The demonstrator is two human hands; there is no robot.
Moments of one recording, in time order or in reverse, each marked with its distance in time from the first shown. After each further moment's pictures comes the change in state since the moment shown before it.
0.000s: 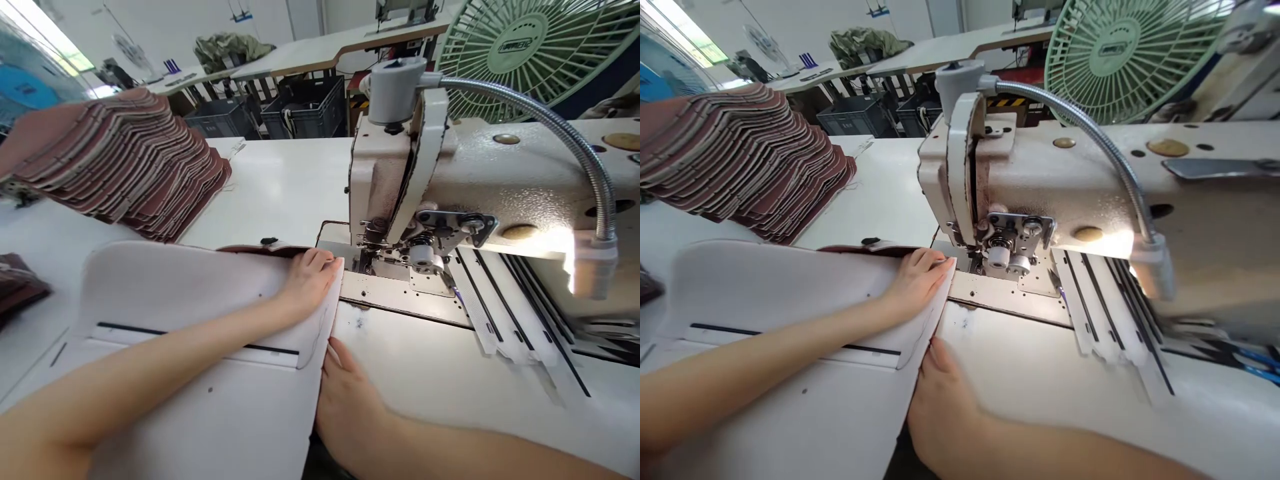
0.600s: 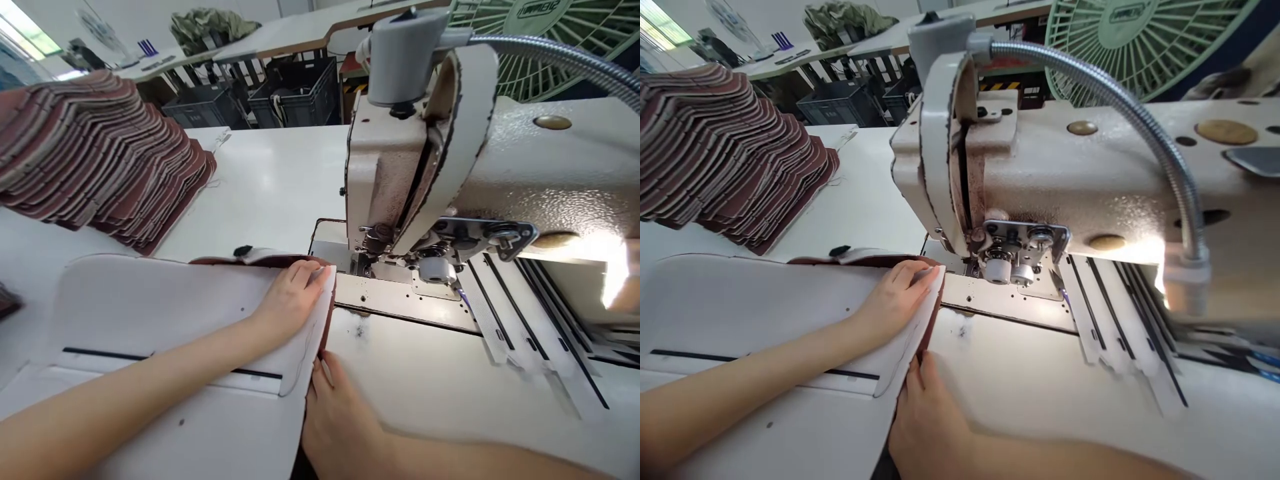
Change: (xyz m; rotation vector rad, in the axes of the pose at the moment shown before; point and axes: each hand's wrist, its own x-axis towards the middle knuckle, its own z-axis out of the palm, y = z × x) left_hand -0.022 -0.007 0.001 0.060 0.080 0.095; right_hand 0.010 -0.007 0.000 -0.047 0.032 -0.043
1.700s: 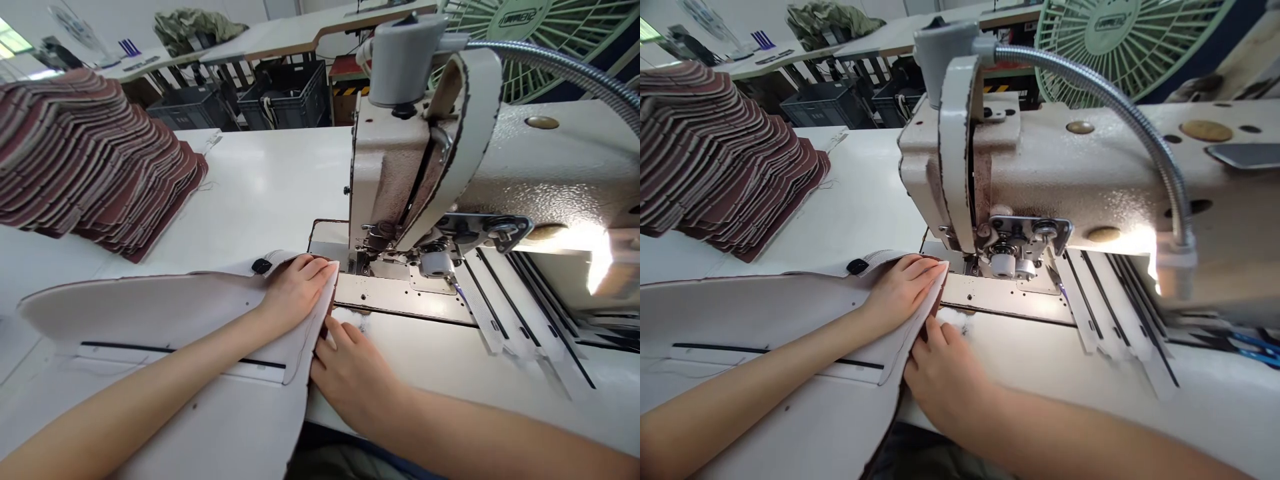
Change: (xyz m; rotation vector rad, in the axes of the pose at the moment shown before) left_hand 0.017 -0.009 -0.001 -0.149 -0.023 0.047; right_hand 0.011 0.036 -0.025 -0.074 -0.074 0.054
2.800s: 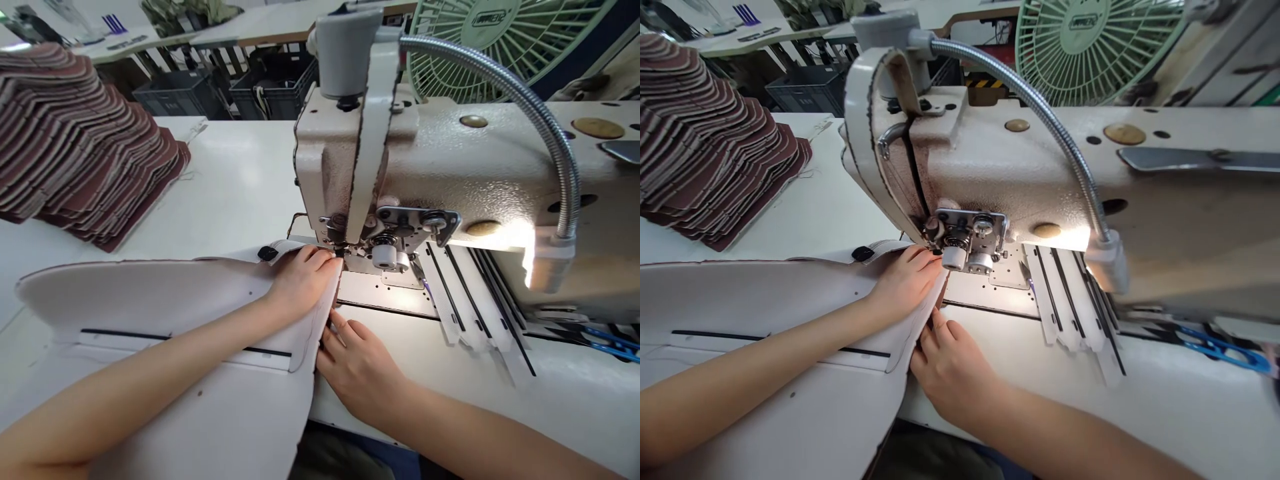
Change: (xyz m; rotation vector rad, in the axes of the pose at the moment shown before) left_hand 0.040 0.041 0.013 0.181 -0.042 0.019; right_hand -0.051 0.029 0.002 -0.124 0.207 0.001
